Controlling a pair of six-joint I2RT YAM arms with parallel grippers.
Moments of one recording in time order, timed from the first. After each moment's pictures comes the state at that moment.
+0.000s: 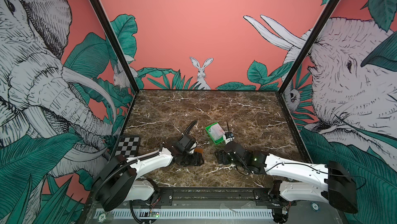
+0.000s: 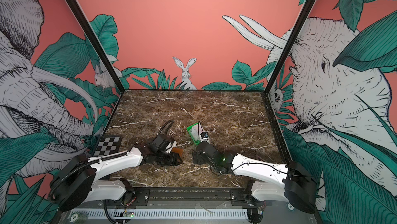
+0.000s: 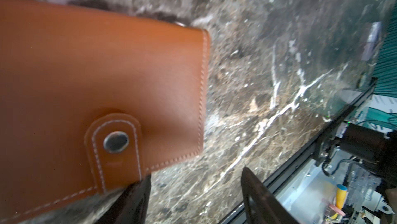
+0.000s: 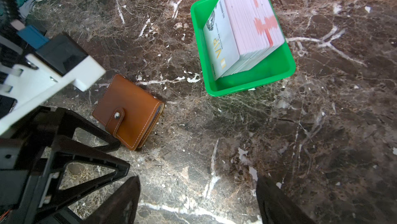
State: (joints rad) left arm -0.78 1.30 0.59 -0.36 0.38 -0.70; right arm 1.07 1.19 0.66 -0.32 0.27 0.70
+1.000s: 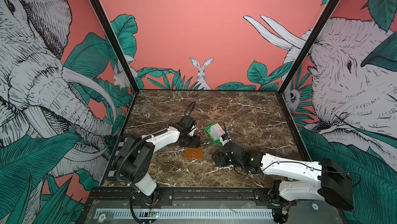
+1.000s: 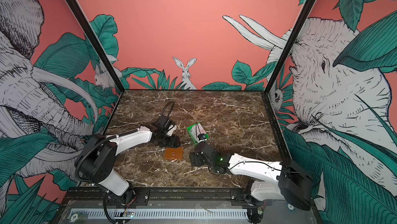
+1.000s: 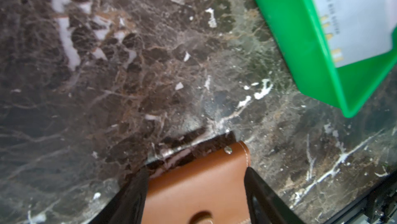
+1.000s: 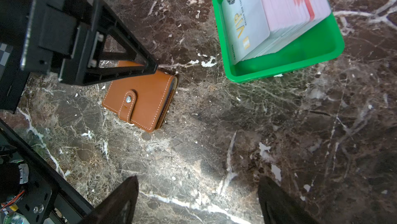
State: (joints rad) left arm -0.57 1.62 0.93 -0.55 0.26 -0.35; right arm 1.07 1.24 0.66 -0.27 0.17 0.71
